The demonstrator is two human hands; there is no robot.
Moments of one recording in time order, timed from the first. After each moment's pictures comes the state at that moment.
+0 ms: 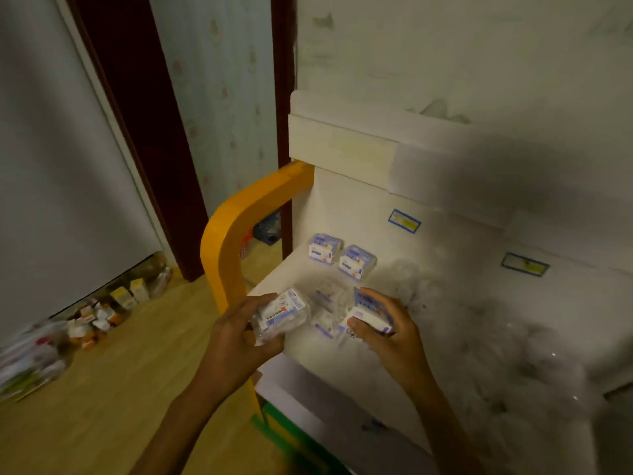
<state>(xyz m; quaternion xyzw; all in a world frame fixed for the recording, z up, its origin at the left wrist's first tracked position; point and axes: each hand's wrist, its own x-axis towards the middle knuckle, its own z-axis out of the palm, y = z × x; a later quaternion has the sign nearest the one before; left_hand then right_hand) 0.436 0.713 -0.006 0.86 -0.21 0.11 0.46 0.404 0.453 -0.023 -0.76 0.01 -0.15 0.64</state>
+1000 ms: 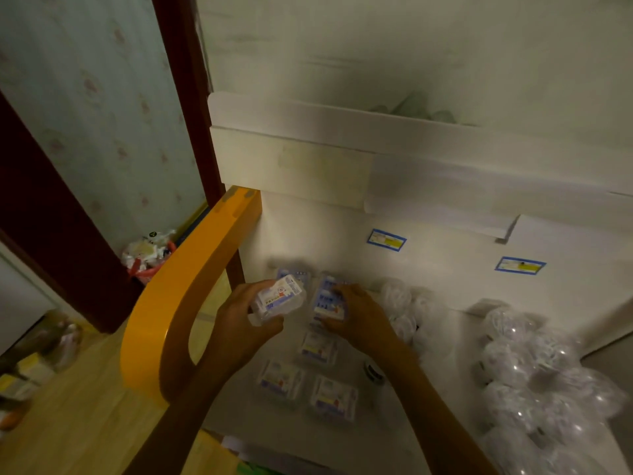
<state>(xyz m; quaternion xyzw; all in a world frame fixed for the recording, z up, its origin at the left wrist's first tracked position) 0.661 0.662 -0.036 0.83 -0.30 0.01 0.47 0.582 0.441 -0.060 -0.95 0.15 -0.06 0.28</state>
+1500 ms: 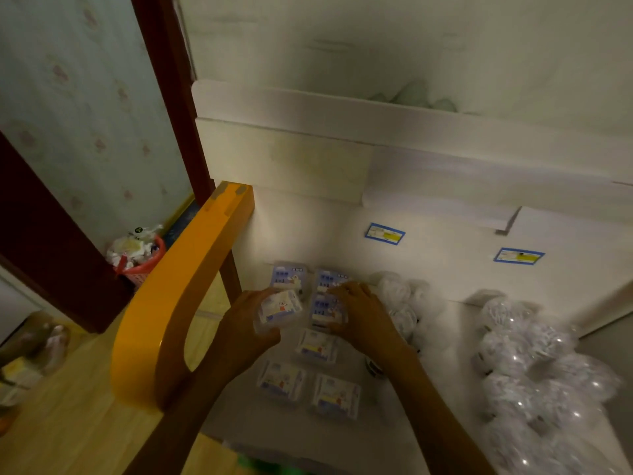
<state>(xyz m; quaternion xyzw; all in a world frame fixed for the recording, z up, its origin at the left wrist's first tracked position) 0.677 0.658 -0.061 0.85 -0.33 -0.05 0.40 0.577 0.443 -0.057 -0.97 0.13 -0.03 0.18</state>
